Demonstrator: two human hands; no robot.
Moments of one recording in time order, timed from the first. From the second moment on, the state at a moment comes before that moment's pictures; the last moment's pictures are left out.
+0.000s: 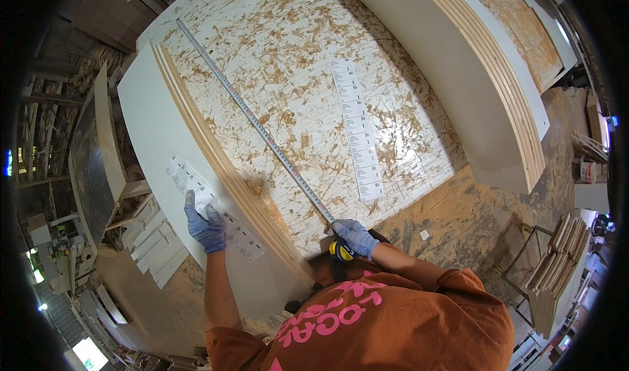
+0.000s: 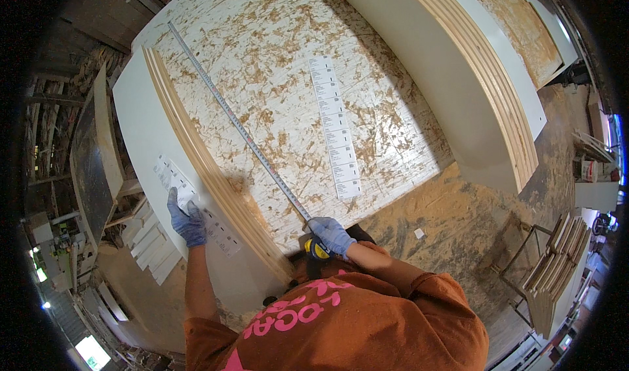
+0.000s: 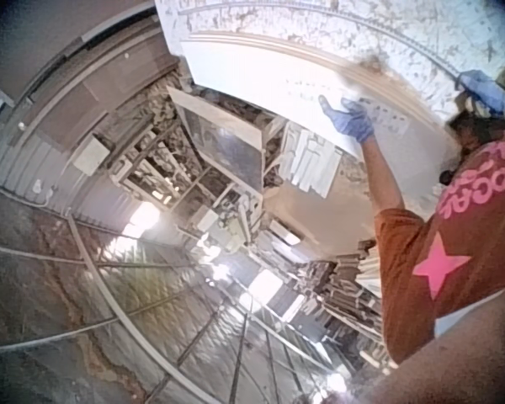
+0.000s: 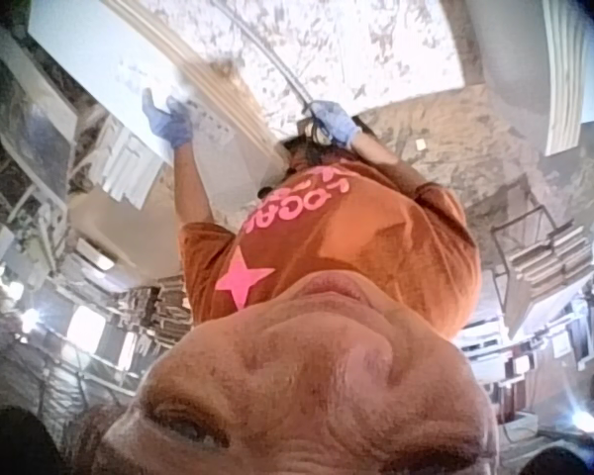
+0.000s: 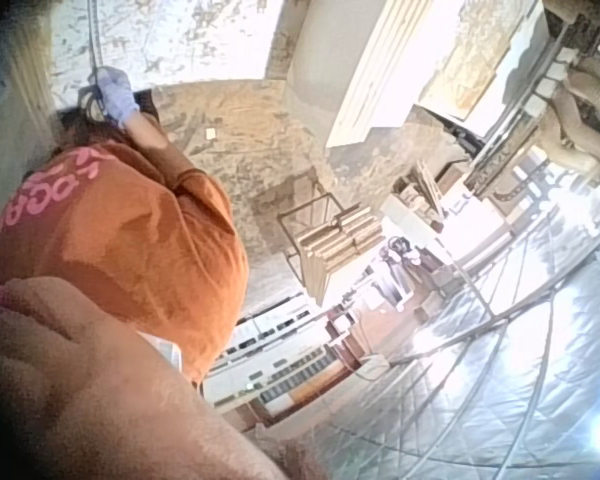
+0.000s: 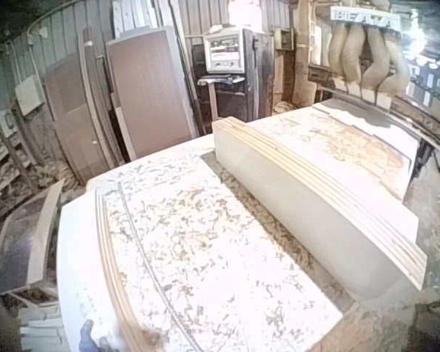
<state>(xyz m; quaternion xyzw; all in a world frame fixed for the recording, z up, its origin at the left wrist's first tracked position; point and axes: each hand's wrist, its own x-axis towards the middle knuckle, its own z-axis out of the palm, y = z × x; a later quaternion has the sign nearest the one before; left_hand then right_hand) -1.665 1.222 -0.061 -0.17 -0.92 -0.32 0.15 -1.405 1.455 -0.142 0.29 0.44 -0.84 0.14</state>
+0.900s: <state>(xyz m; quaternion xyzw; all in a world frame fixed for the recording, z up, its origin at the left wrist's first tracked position) -1.660 1.232 -0.050 -0.19 -0.91 -0.34 0.14 -1.403 1.453 -0.145 0.30 0.45 -0.83 0.15</state>
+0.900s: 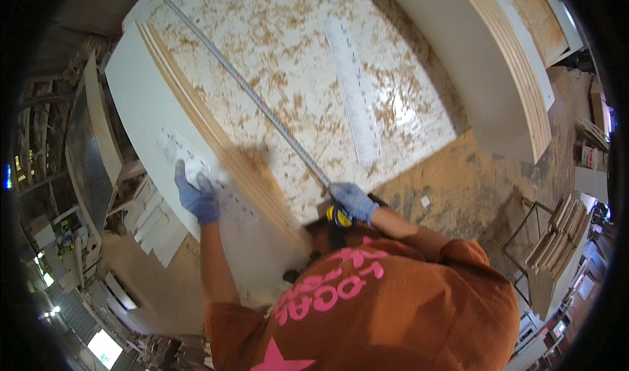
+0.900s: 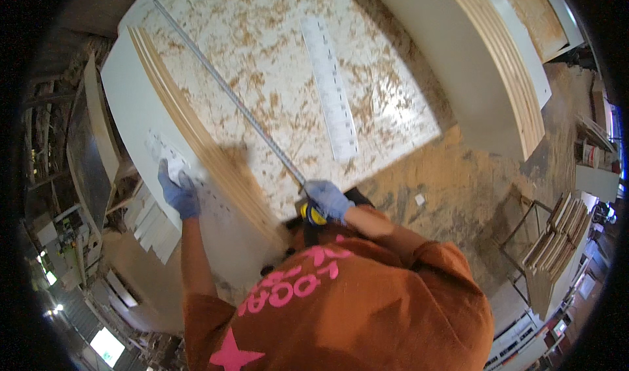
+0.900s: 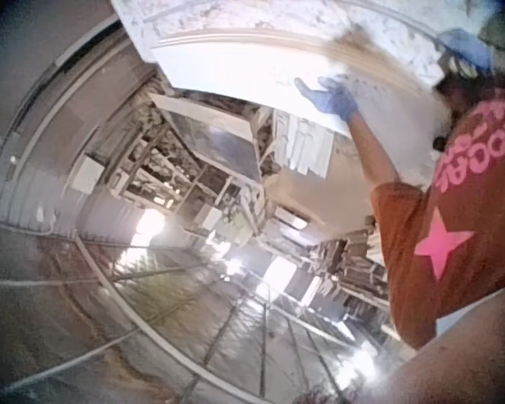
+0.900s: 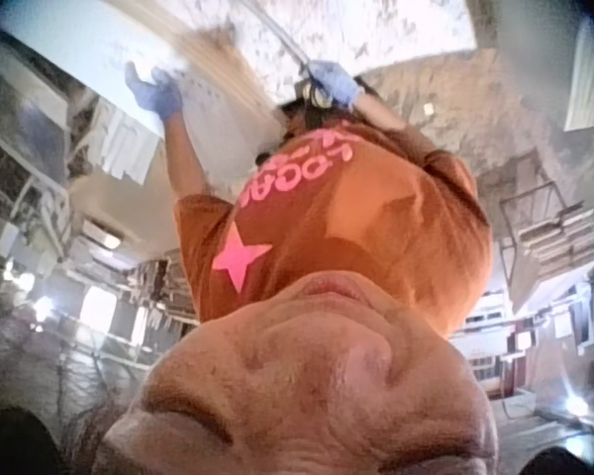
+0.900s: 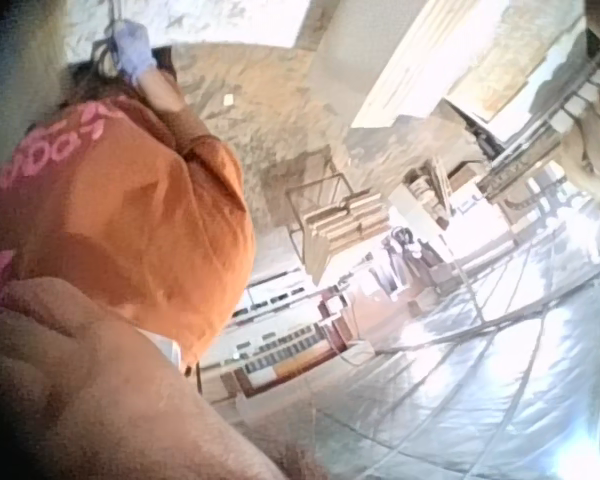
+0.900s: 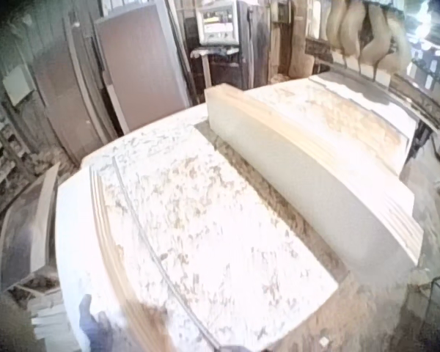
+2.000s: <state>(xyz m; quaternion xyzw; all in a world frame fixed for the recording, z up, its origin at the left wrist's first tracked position) -1.661 1.229 -0.049 -0.17 -0.94 -0.29 0.11 -1.405 1.454 -0.144 0.28 0.49 -0.81 0.13</state>
